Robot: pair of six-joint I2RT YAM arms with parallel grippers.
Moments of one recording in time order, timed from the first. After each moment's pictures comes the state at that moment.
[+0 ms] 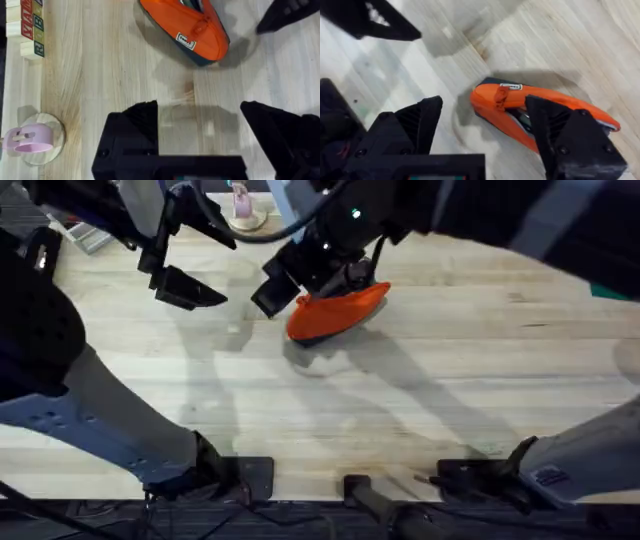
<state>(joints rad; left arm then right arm) 0.32 1.88 1.67 -1.58 0.74 2.06 0.78 1.79 1.62 -0.84 -0.14 -0.04</state>
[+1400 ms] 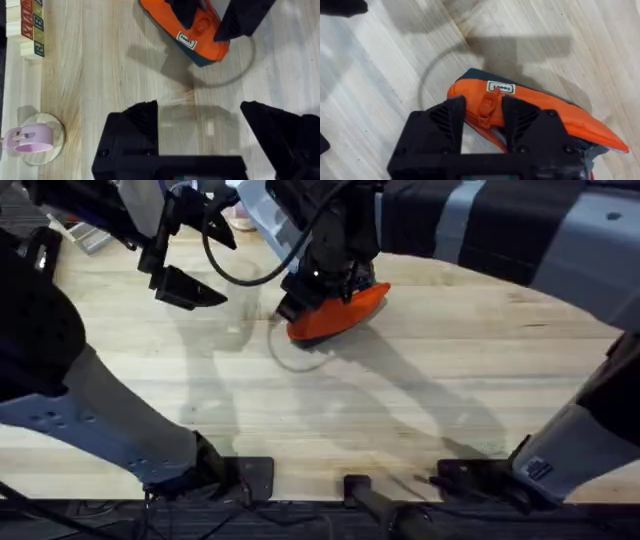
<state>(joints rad) 0.32 1.88 1.67 -1.58 0.74 2.06 0.78 1.94 1.62 -0.84 -0.08 -0.20</state>
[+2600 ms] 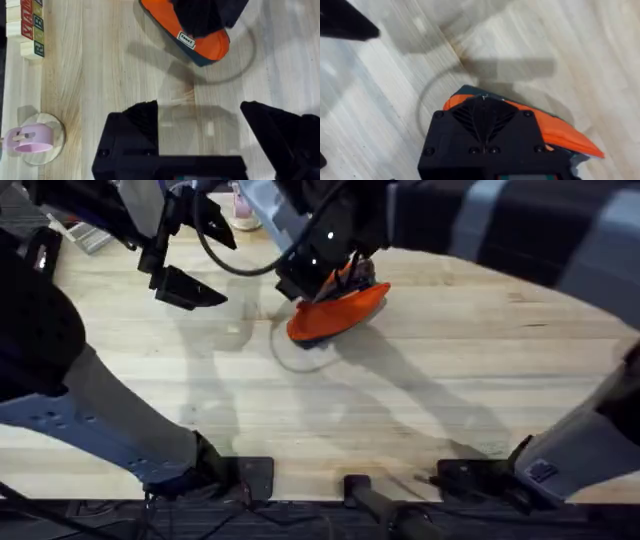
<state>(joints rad) 0.32 1.88 1.67 -1.58 0.74 2.06 0.78 1.90 1.62 -0.76 -0.07 -0.20</state>
